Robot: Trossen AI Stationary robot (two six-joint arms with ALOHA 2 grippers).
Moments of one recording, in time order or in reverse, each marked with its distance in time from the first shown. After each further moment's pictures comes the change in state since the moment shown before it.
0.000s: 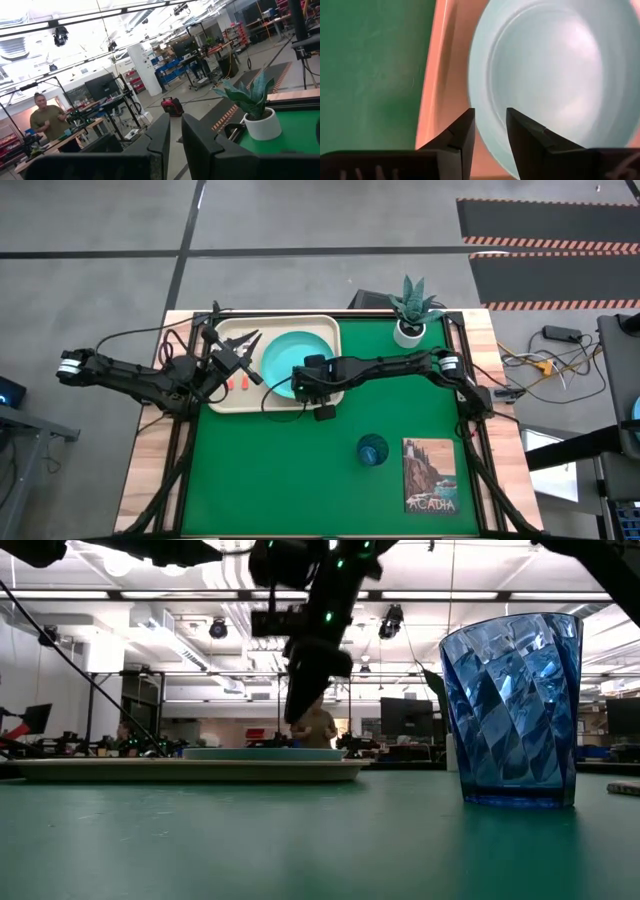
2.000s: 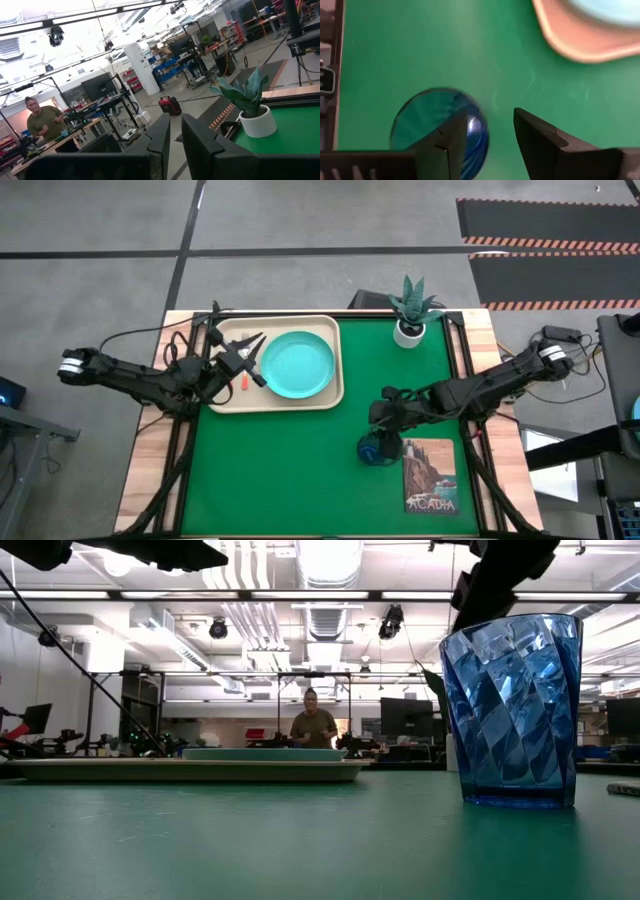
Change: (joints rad) left arm 0.000 0.047 -0.002 0.024 0.010 -0.010; right arm 0.342 -0.782 -0.801 0.202 -0.076 0.773
